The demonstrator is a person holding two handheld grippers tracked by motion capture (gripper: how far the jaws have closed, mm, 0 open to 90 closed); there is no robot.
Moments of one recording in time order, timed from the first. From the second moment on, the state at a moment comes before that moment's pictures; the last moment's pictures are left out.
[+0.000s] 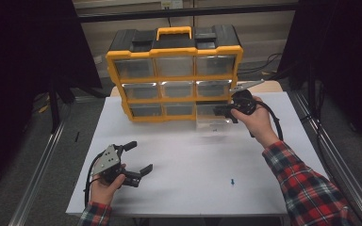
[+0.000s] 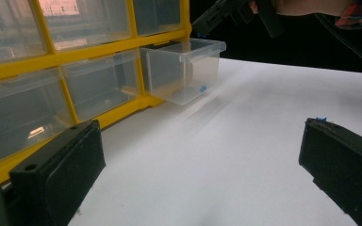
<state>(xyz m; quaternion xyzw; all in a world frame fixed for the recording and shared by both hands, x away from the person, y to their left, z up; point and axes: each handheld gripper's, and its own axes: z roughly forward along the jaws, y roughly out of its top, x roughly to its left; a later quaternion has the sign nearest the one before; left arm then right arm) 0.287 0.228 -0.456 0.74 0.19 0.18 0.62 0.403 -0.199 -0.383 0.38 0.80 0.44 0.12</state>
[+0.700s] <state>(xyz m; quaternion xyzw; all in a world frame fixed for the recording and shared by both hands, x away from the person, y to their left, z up) 0.286 0.228 -0.456 0.74 0.19 0.18 0.62 0.411 -0.195 -0.394 0.40 0.80 0.43 0.12</state>
